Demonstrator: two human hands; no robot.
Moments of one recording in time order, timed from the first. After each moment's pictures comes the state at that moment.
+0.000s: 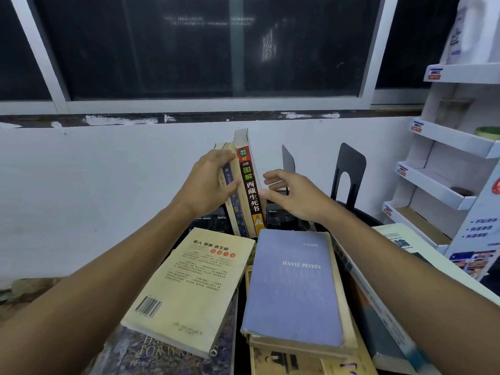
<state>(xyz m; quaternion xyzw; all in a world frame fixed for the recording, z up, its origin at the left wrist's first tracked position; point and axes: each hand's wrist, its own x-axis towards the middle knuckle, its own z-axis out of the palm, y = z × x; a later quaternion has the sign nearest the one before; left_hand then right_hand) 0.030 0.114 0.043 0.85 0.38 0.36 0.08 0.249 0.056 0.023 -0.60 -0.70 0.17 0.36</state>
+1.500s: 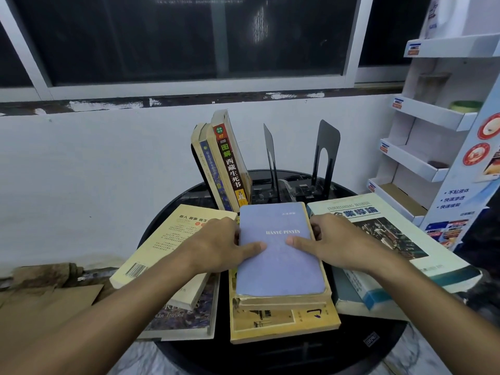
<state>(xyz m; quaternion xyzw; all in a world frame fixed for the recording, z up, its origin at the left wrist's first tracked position) 0.047 -0.012 -0.015 0.86 0.46 0.07 0.20 0.281 -0.092 -0.022 -0.72 -0.63 0.19 0.22</state>
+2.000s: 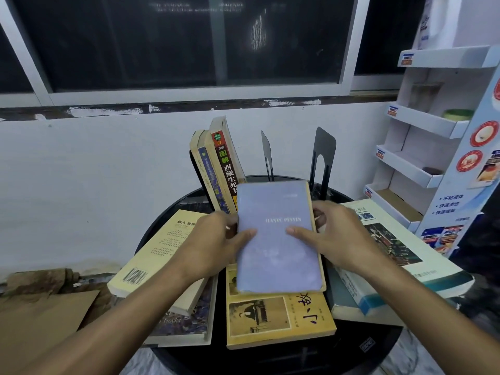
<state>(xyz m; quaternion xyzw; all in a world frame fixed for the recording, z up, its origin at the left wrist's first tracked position) 0.041 -0.019 -0.011 0.85 0.41 0.25 0.23 0.275 -0.102 -0.009 -0.68 -0.62 0.09 0.38</state>
